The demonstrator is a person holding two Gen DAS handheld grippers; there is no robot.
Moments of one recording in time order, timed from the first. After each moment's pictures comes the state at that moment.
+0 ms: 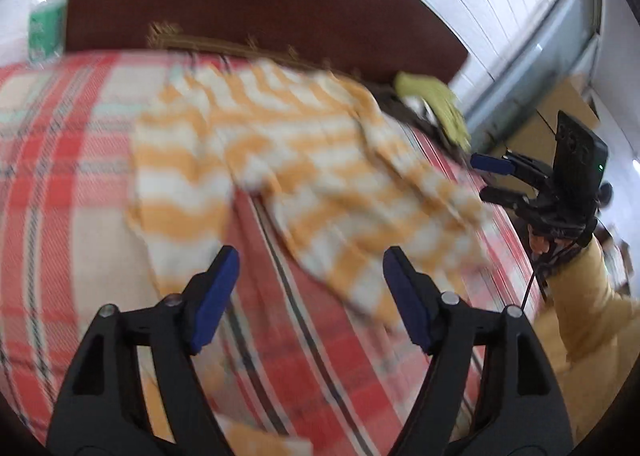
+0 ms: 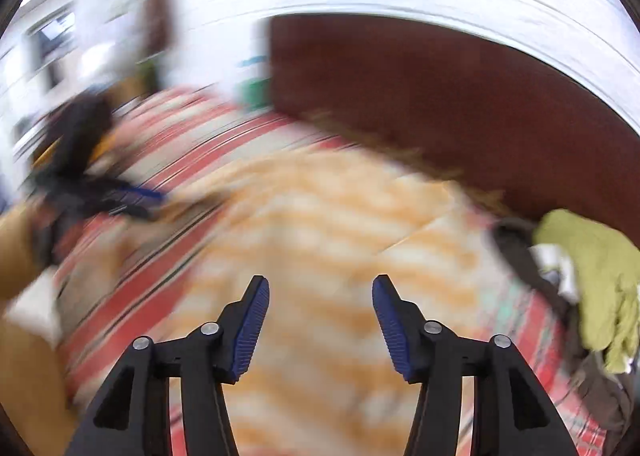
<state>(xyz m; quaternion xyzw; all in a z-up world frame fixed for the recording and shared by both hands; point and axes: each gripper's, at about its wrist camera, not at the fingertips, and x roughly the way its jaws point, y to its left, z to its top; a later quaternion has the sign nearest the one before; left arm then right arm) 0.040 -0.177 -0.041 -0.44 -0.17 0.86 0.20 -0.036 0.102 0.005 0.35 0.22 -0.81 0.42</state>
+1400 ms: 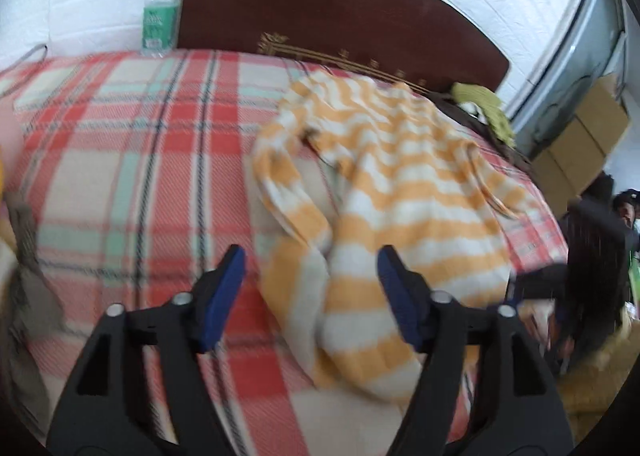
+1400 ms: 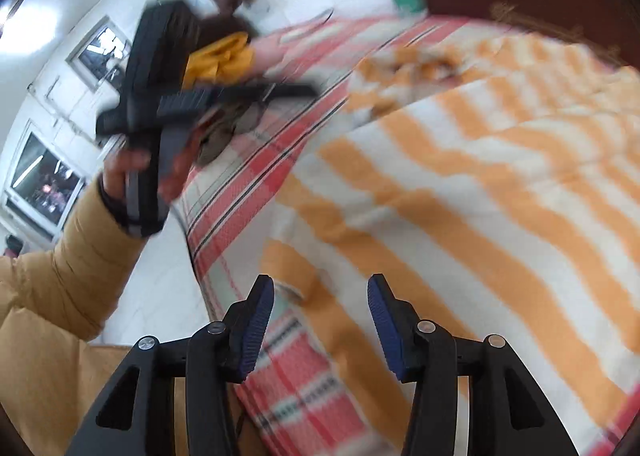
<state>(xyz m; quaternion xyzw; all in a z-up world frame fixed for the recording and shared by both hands) 0.122 -0.273 -0.034 -0.42 -0.14 0.89 0.11 0.087 -0.030 -0.029 0.48 0.08 -0.70 0.52</state>
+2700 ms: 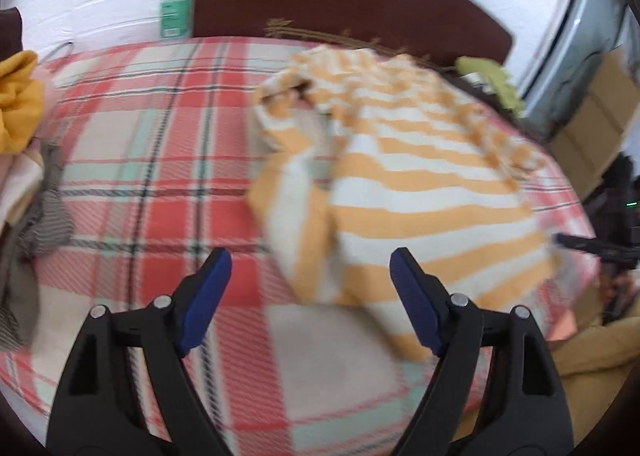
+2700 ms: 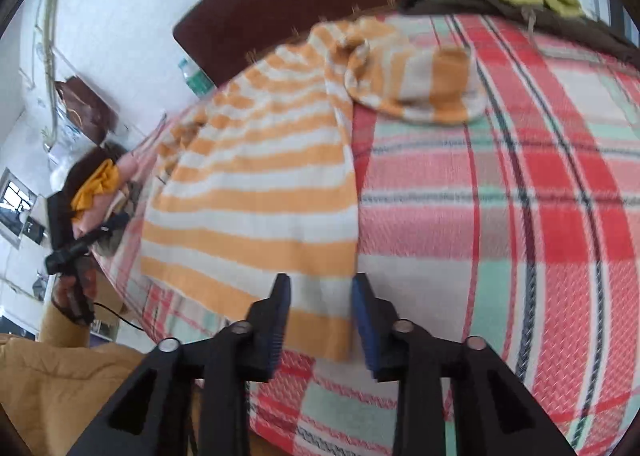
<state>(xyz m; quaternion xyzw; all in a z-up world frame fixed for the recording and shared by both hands) 0.165 -0.245 -0.043 -0.43 -0.09 0.90 0.04 0.089 0.220 -0.038 0.49 -0.09 -0.81 0.31</state>
